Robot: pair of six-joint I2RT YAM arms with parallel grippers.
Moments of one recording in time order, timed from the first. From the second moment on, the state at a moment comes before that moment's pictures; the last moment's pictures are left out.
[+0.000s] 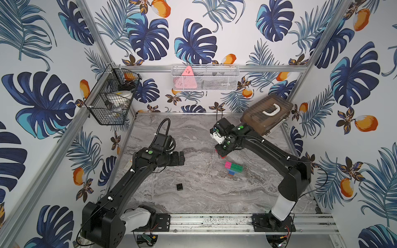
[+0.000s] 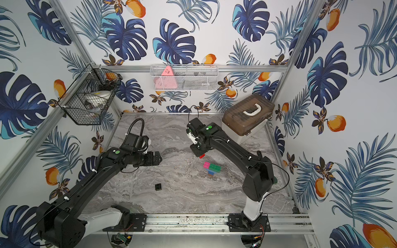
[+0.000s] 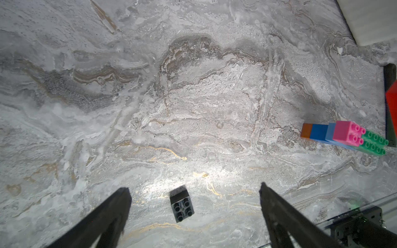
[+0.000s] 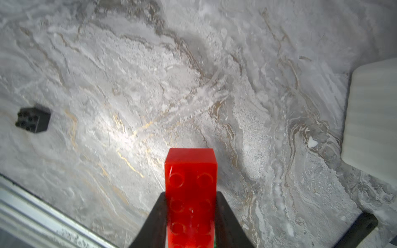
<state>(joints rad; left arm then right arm) -0.28 1.20 1.00 -0.86 0.14 -0.40 0.66 1.75 1.65 -1.18 0.05 -0.04</state>
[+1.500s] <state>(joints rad) -0.44 1.44 1.04 -0.65 0.24 -0.42 0.60 1.53 1.29 -1.13 0.01 -0.55</state>
